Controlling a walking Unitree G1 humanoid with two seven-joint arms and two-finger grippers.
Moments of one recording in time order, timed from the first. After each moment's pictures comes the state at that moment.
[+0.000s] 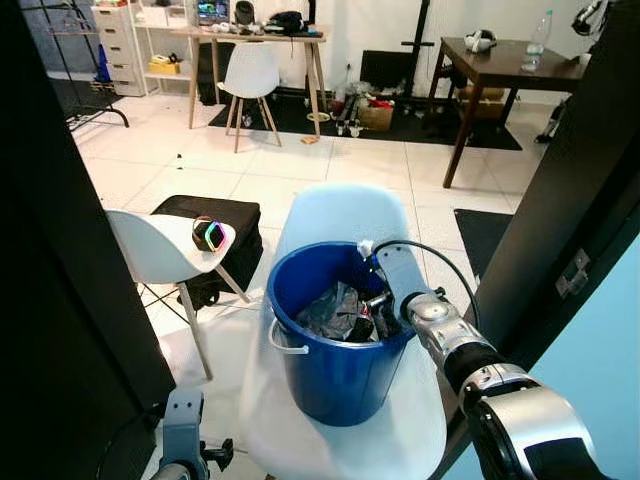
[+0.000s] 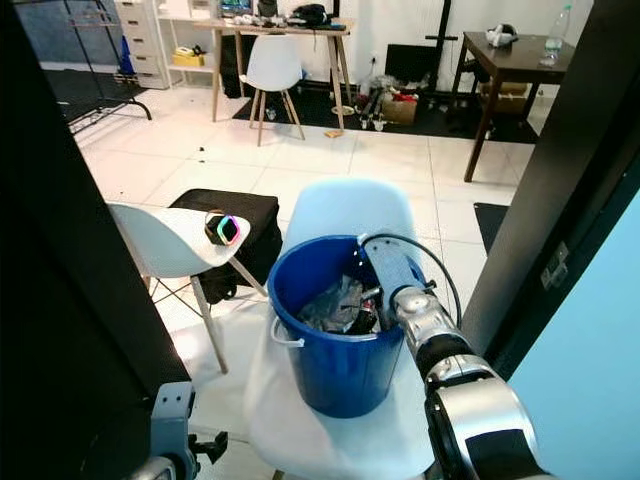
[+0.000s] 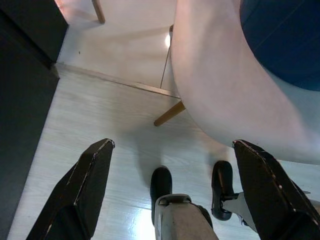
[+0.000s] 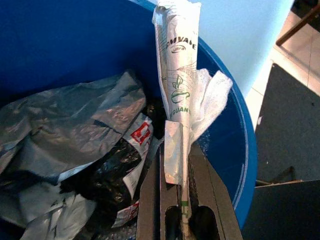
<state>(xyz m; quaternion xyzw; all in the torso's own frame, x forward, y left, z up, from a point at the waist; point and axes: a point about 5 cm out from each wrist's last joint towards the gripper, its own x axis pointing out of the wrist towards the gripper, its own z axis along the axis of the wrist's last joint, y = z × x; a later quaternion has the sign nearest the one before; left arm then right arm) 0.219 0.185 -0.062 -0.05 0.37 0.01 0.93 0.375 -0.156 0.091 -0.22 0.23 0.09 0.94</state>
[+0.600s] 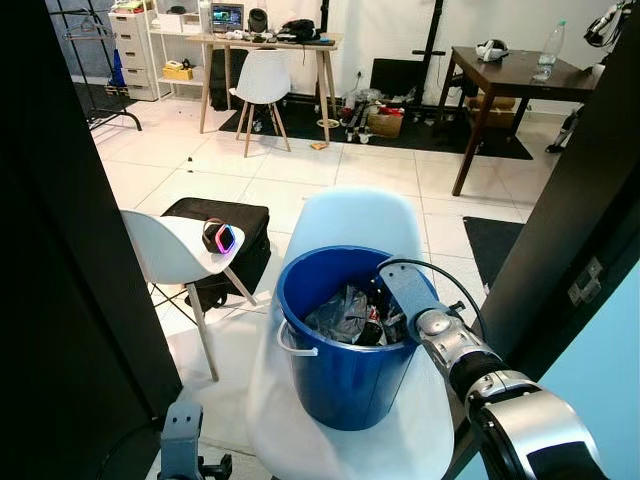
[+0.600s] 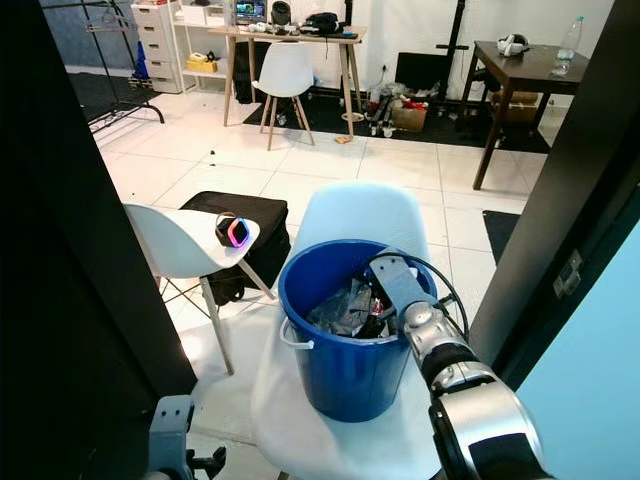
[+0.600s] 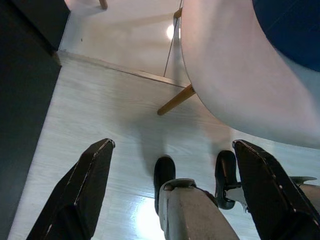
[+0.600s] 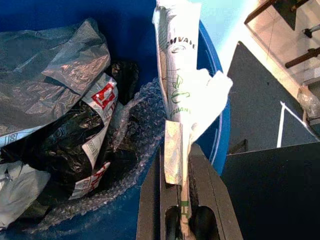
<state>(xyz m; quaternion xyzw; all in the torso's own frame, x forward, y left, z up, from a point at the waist) 0.205 0.186 -0.070 -0.04 0.39 0.00 0.92 0.366 -0.178 0.076 -0.28 0.26 0.02 0.92</state>
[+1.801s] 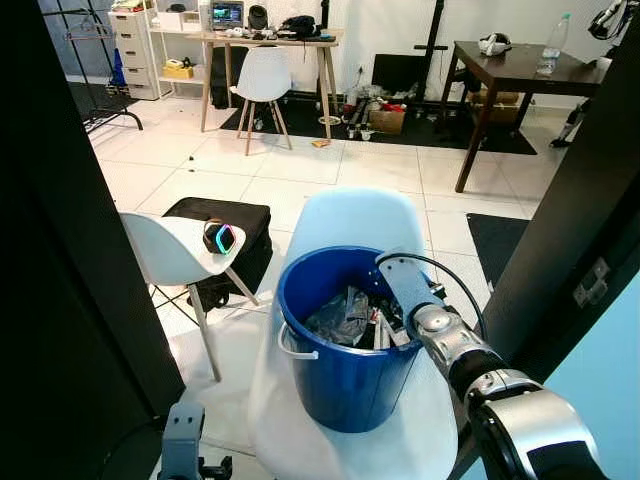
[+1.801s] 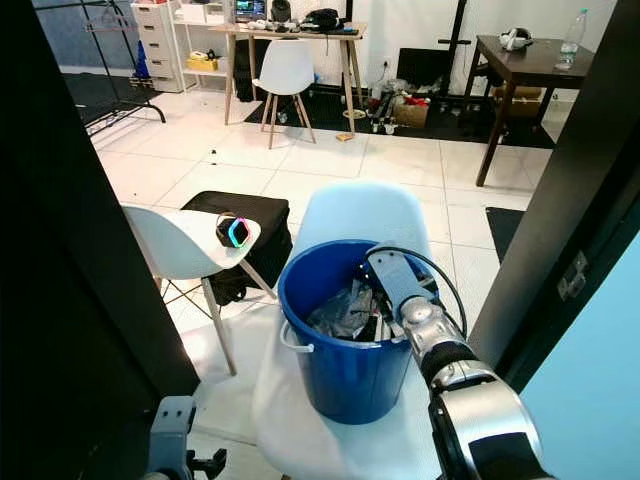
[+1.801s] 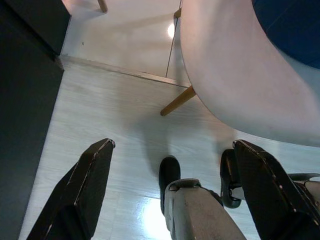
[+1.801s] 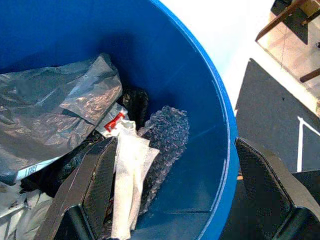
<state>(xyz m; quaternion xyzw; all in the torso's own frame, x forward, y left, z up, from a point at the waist) 0.205 0.185 -0.069 -0.03 0.39 -0.01 0.92 0.371 -0.174 0.085 -0.26 0.23 0.04 0.94</state>
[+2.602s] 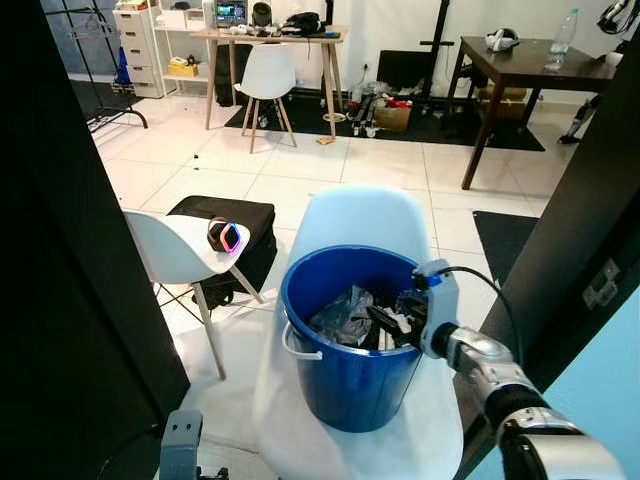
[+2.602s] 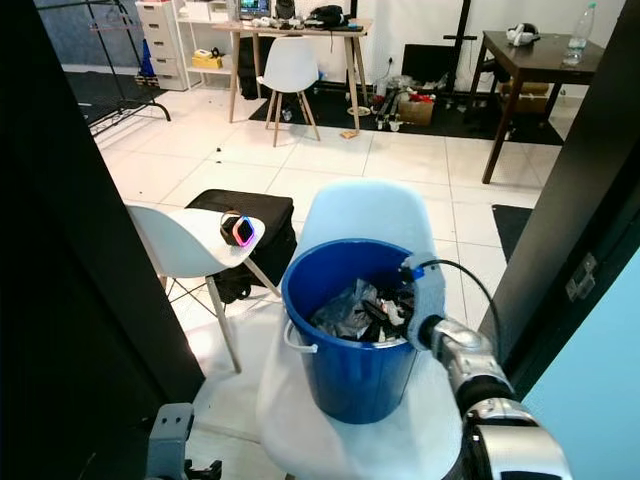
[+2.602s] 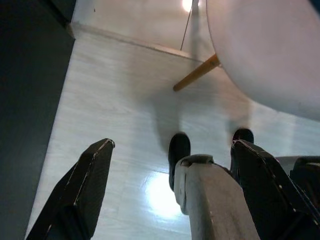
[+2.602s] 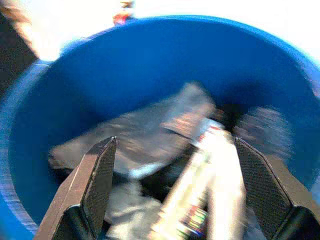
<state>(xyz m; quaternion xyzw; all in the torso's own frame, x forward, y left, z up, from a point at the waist) 0.196 0.188 -0.077 -0.03 0.43 0.01 0.90 0.345 -0.210 0.074 0.00 0.18 0.18 0.97</state>
